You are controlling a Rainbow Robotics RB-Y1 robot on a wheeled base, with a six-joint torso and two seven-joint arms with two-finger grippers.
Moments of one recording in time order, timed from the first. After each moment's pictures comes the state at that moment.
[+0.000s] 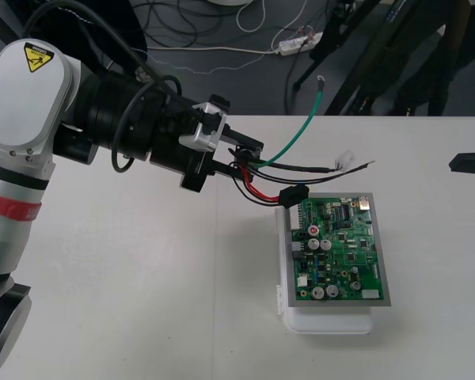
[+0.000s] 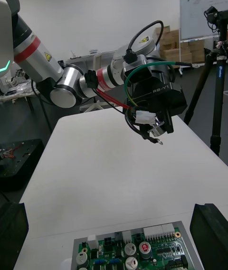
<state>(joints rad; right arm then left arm) 0.02 -0.87 -0.30 -1.77 0.70 -1.56 -0.17 -0.67 0.42 -0.14 -1.62 -1.48 -1.52 0.02</state>
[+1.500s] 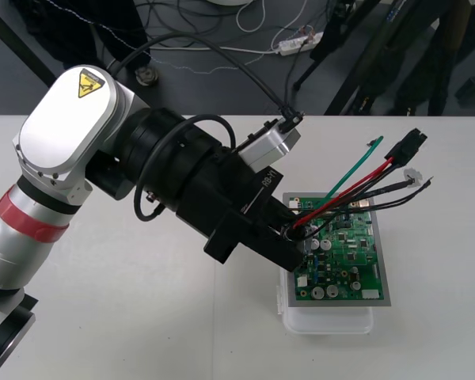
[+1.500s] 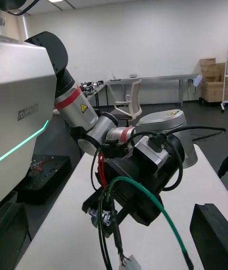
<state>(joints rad) -0.26 -0.88 -0.28 -1.88 0.59 -1.56 -0.38 -0.67 0.43 -0.39 -1.74 -1.19 -1.54 0.85</state>
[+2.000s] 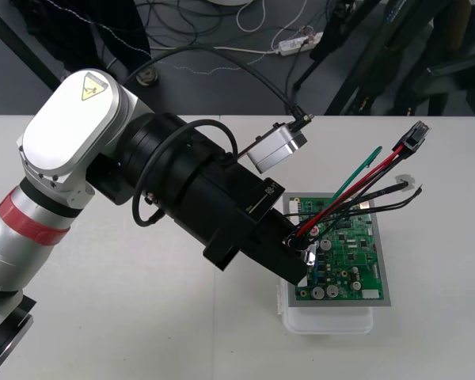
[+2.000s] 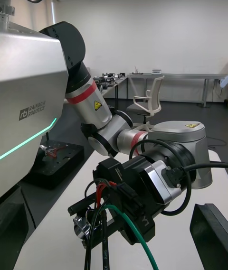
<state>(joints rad) -0.41 -0.88 -0.16 -1.88 0.62 -1.57 -0.38 -0.67 0.44 -0.42 -1.75 -1.13 -1.54 1.02</state>
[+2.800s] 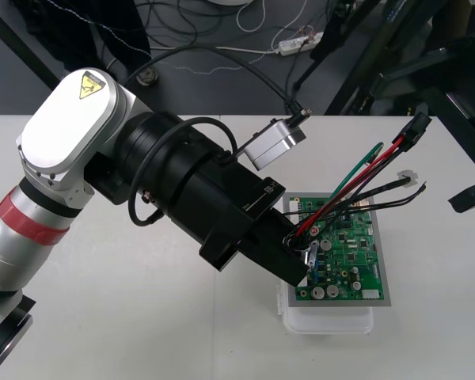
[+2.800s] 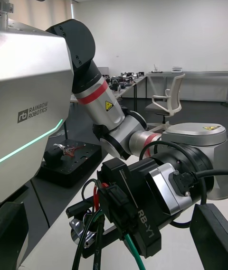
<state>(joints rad) -0.54 -0.88 -0.01 -1.83 0.62 -1.57 -0.38 -0.67 0.44 -0.42 -1.75 -1.09 -1.54 1.02</state>
